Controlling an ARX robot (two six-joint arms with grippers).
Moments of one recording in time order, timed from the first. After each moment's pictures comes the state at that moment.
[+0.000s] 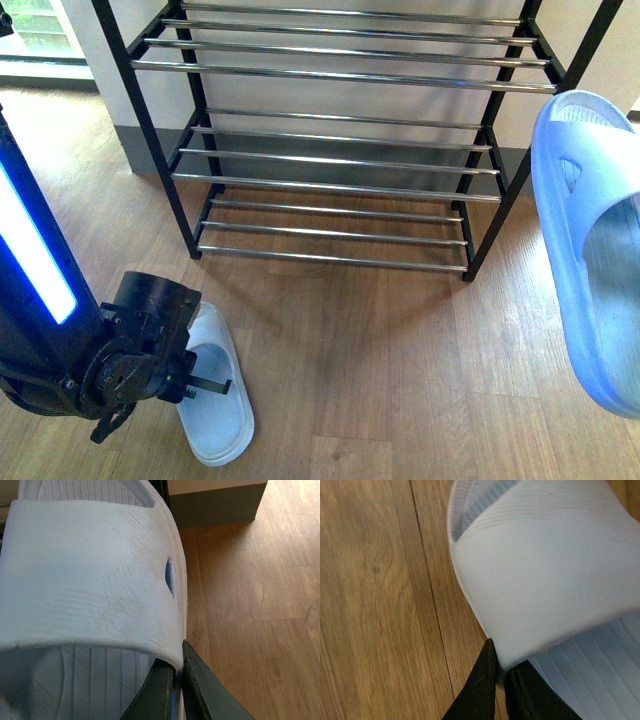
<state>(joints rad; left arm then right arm) -0.24 2.85 1.17 0.62 -0.16 0.16 -0.09 1.53 0.29 0.75 0.08 0.18</state>
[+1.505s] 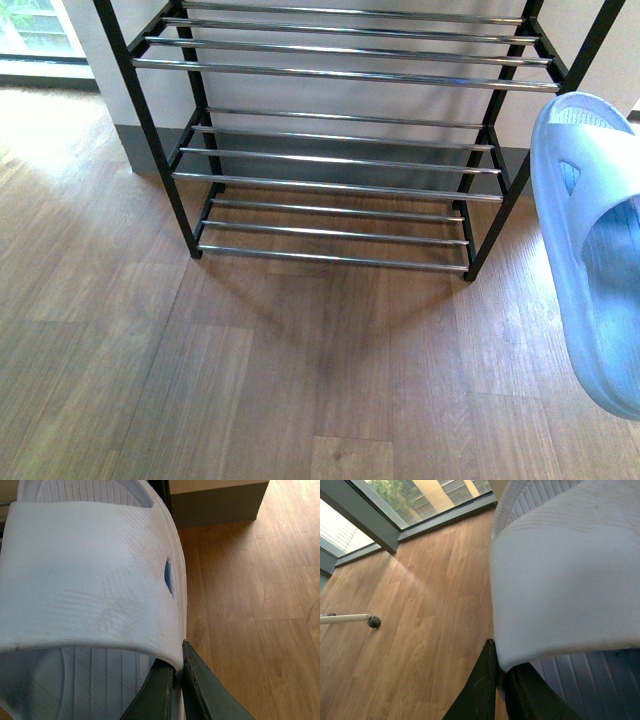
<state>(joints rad) -0.29 0.44 0.31 -0.31 -0.49 0.29 -0.09 1.53 0.29 0.75 0.08 0.18</state>
